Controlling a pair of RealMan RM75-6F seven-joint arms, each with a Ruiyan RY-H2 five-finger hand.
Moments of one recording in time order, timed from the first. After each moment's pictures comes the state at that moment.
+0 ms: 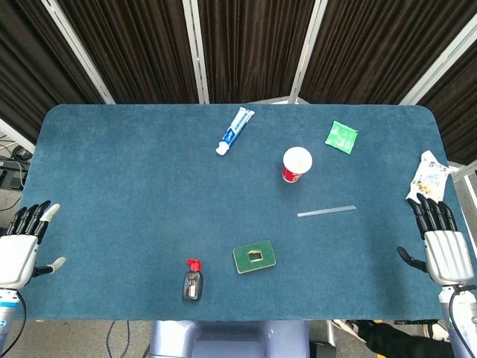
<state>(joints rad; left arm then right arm) -0.12 -1.15 -0.03 -1.62 1.49 1.44 0.09 0.15 -1.15 0.10 -1.53 -1.49 1.47 -0.01</state>
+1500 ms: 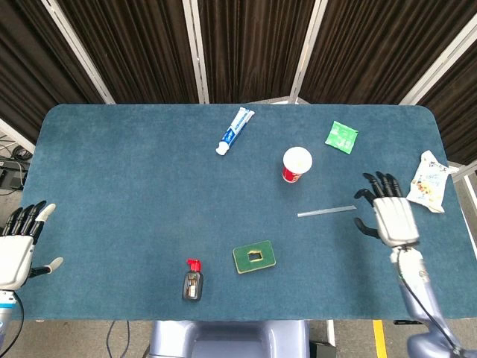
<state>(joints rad) -0.12 -1.14 -0.03 -1.63 1.48 1.45 0.06 0.37 -1.28 0.23 -1.59 -1.28 1.19 -0.22</state>
